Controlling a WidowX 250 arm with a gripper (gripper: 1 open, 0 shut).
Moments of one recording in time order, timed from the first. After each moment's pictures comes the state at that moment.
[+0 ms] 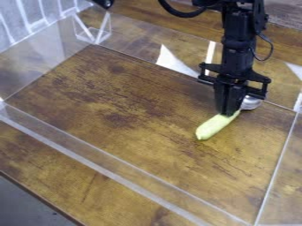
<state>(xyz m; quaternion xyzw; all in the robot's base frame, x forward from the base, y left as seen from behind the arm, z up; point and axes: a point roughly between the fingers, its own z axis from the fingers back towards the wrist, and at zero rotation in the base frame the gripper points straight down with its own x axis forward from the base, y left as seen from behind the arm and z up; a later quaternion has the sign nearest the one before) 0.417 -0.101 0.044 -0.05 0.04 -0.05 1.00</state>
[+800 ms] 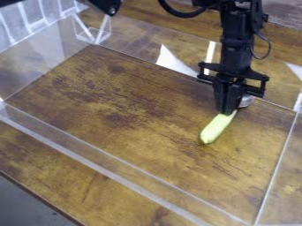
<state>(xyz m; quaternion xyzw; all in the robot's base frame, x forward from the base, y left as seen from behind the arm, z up) 0.420 -0.098 0.043 -0.06 0.05 -0.04 1.00</state>
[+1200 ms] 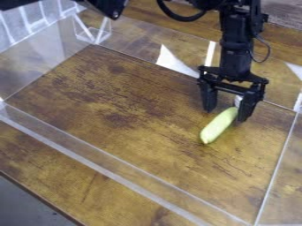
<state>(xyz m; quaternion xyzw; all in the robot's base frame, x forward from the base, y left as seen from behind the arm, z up) 0.419 -0.099 0.042 -0.07 0.06 -0.05 0.99</state>
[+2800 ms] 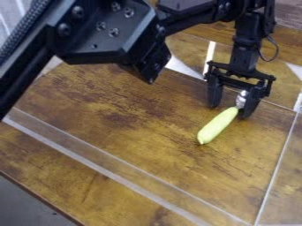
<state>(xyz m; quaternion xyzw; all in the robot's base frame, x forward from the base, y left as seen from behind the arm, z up) 0.441 -0.102 0.032 -0.03 0.12 -0.01 0.99</state>
